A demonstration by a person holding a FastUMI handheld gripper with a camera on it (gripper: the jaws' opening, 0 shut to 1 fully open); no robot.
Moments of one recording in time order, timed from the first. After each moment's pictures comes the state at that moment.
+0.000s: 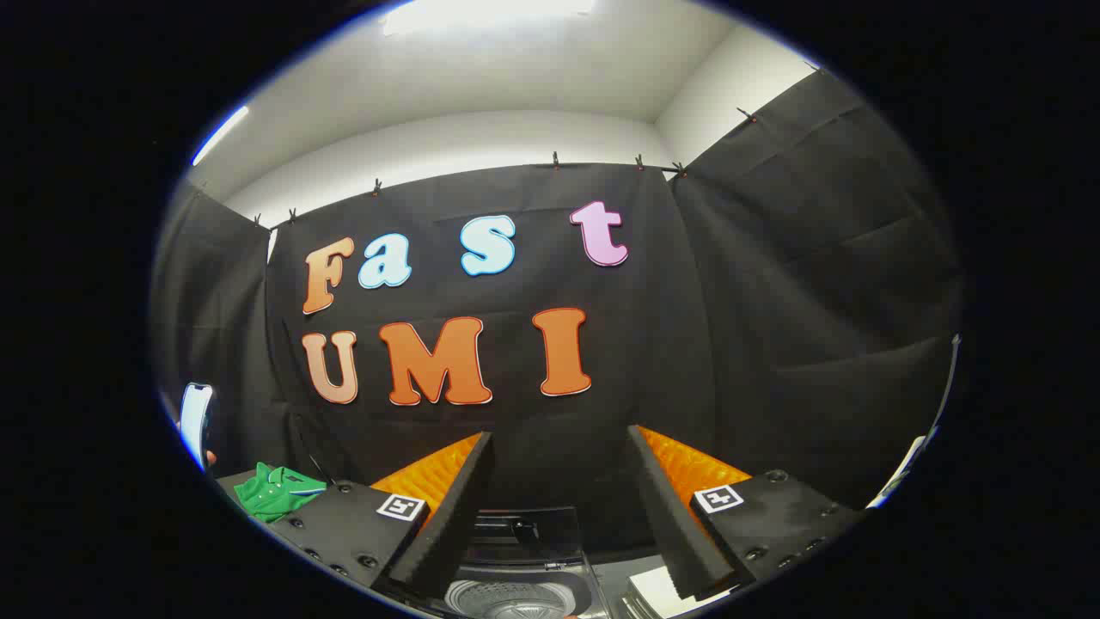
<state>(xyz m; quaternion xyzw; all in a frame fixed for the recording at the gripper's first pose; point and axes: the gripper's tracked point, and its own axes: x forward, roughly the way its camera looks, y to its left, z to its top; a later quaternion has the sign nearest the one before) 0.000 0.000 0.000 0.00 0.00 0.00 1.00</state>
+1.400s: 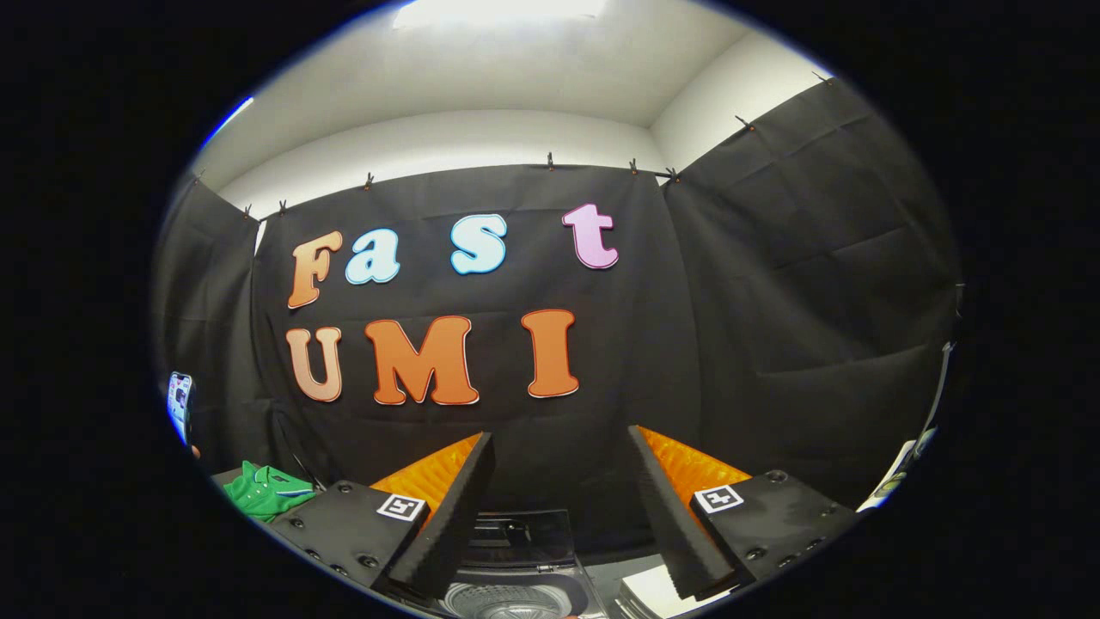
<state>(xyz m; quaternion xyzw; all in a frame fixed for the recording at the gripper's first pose) 0.002 0.019 0.006 -0.01 0.00 -0.03 1.00</state>
